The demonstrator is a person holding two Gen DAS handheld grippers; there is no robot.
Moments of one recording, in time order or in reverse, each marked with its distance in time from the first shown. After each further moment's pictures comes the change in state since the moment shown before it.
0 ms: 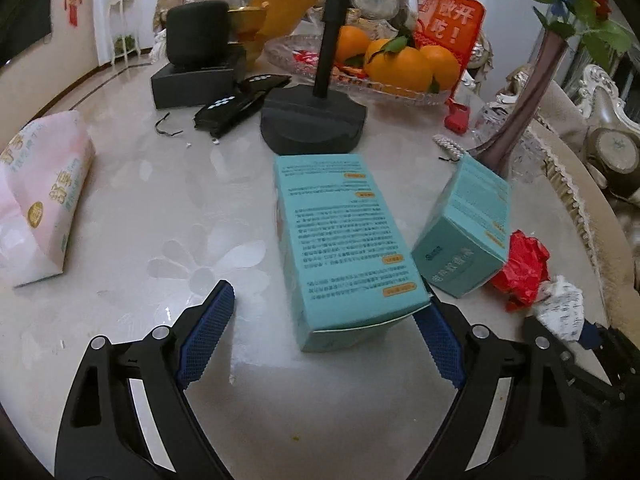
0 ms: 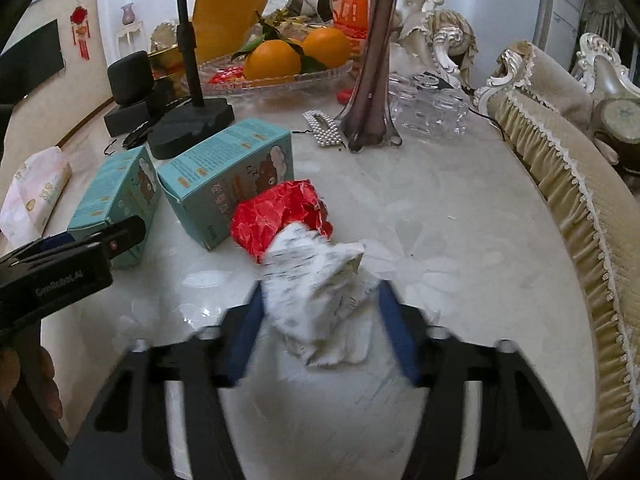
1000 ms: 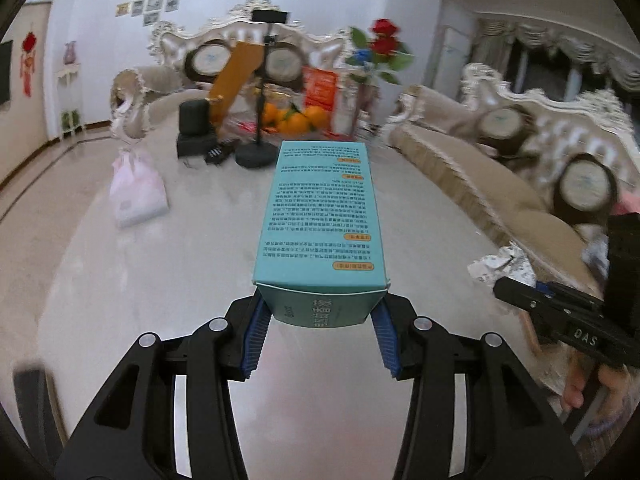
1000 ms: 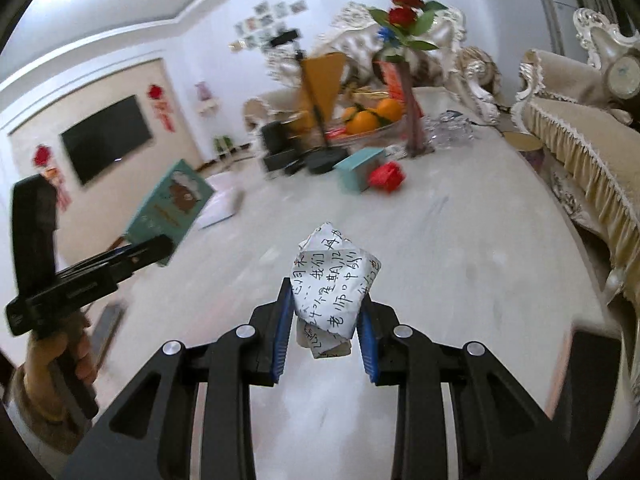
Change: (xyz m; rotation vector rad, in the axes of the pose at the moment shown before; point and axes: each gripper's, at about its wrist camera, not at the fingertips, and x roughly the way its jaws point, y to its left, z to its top) left arm -0.285 0.039 -0.200 0.222 -0.219 -0.283; right arm -0.250 -0.008 -0.197 0.082 -0.227 0.407
